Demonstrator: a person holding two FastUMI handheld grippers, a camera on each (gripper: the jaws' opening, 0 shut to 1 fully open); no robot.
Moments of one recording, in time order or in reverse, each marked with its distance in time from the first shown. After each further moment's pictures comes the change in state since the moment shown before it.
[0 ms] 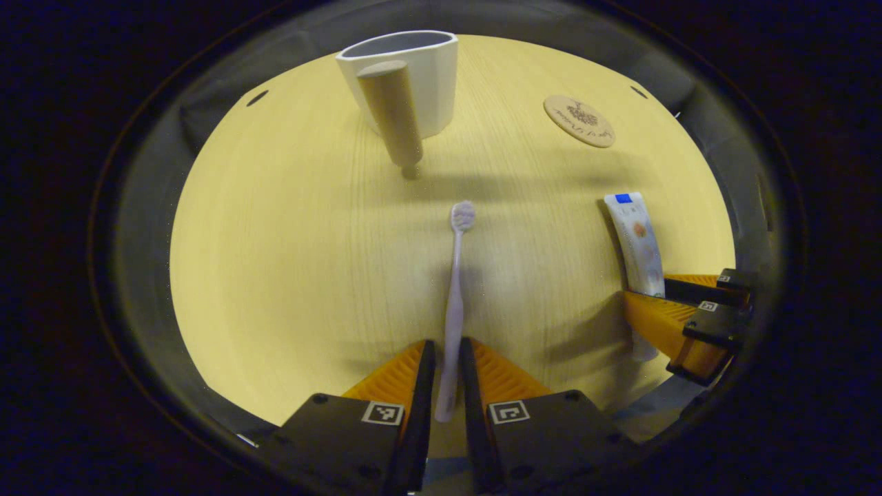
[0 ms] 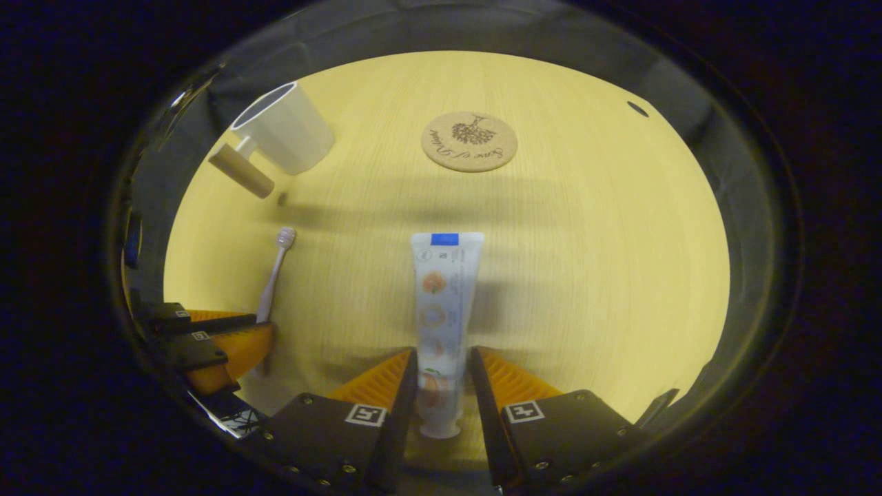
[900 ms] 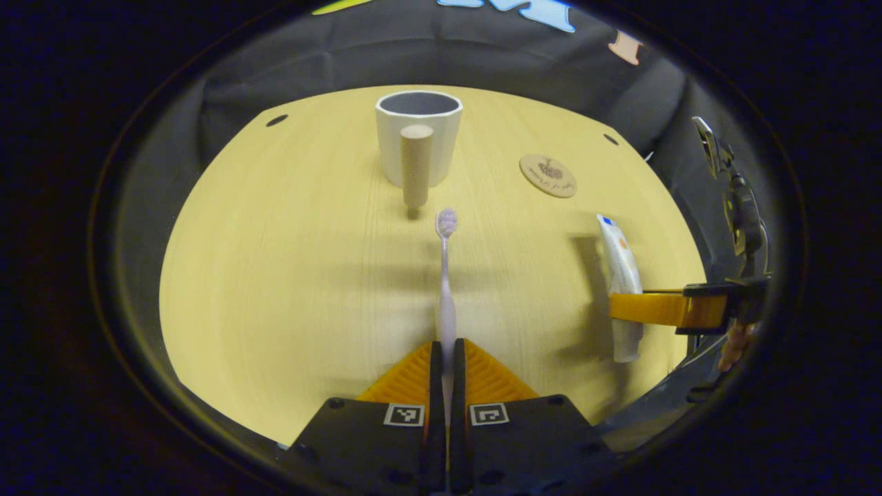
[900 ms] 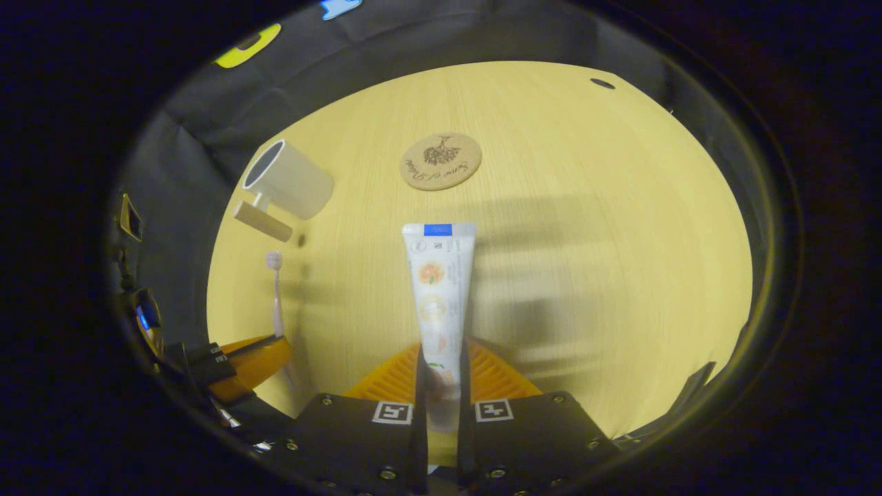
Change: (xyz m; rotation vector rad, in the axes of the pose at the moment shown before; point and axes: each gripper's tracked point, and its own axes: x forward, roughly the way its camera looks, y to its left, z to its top) left arm -0.042 -0.007 0.008 -0.055 -0.337 -0.125; right arm -0.036 -0.003 0.006 0.174 -0.140 0.175
